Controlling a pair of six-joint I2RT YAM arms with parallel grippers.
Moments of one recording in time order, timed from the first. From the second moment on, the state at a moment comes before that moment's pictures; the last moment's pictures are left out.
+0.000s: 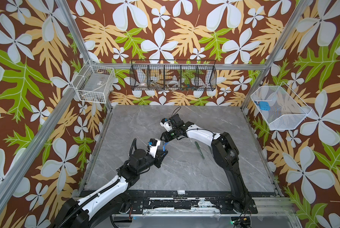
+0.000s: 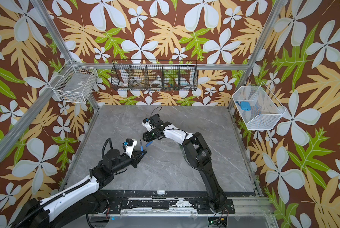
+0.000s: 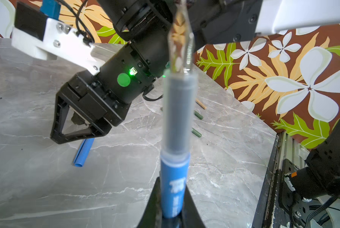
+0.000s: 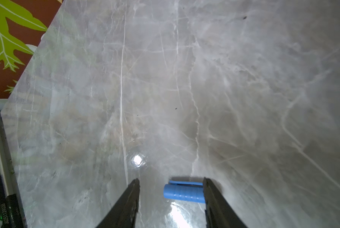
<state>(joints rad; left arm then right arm) -0.58 0.91 0.33 0.32 0.27 -0.30 0.68 2.27 1.80 -0.48 -0.38 0.13</state>
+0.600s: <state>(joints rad) -0.58 0.92 0.33 0.31 0.27 -0.28 0.71 2.33 1.83 -0.56 -0.41 0.11</state>
